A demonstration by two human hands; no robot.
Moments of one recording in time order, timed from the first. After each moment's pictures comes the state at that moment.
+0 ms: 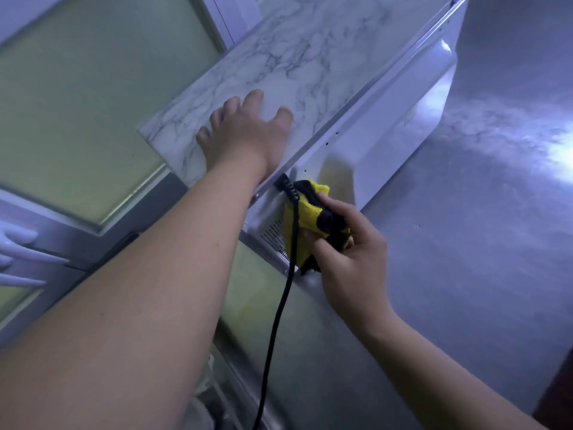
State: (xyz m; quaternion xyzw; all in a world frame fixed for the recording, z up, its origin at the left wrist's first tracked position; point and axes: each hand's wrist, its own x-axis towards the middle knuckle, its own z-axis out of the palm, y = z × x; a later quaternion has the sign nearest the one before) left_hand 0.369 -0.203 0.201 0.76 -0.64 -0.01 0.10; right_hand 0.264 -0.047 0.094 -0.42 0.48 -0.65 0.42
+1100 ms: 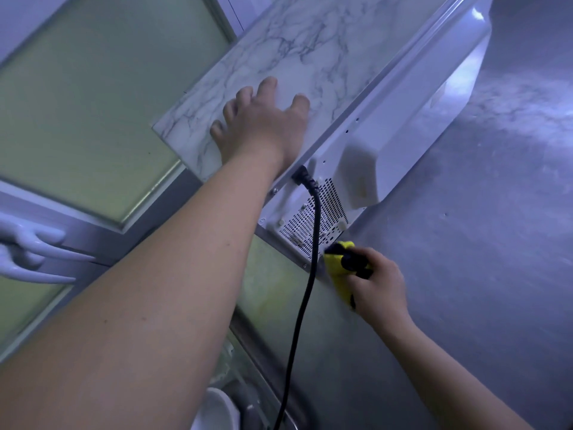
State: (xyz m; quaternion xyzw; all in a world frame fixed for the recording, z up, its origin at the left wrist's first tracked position) left_hand 0.367 -0.203 0.199 0.76 -0.64 -0.02 0.11; right_hand 0.266 -0.030 0.011 -0.42 0.65 -0.44 0.46
